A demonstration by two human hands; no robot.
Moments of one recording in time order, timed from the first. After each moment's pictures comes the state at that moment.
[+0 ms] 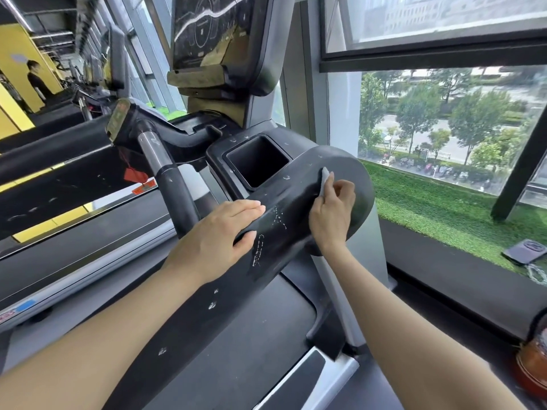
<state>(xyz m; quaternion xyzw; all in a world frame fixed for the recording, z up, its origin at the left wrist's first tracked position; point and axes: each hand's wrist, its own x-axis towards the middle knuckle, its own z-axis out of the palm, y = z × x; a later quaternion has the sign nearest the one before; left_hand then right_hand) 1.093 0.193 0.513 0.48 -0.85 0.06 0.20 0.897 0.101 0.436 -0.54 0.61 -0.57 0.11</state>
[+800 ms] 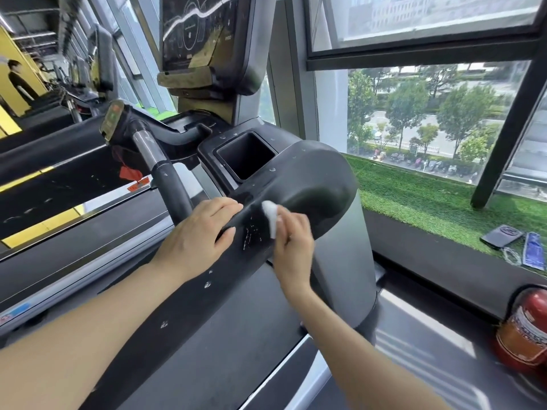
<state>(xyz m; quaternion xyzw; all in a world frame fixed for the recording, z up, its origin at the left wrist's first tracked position) 1.102 0.215 0.512 0.49 -0.85 0.10 0.20 0.944 0.210 0.433 -0.50 0.49 -0.68 0.22</state>
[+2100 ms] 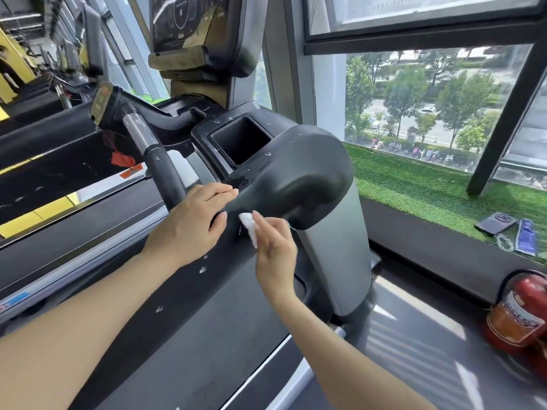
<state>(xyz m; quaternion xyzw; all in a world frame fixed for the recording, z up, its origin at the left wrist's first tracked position) 1.103 0.214 0.507 0.48 -0.85 0.09 0.22 0.970 0.224 0.396 -0.54 0.44 -0.68 0.22</state>
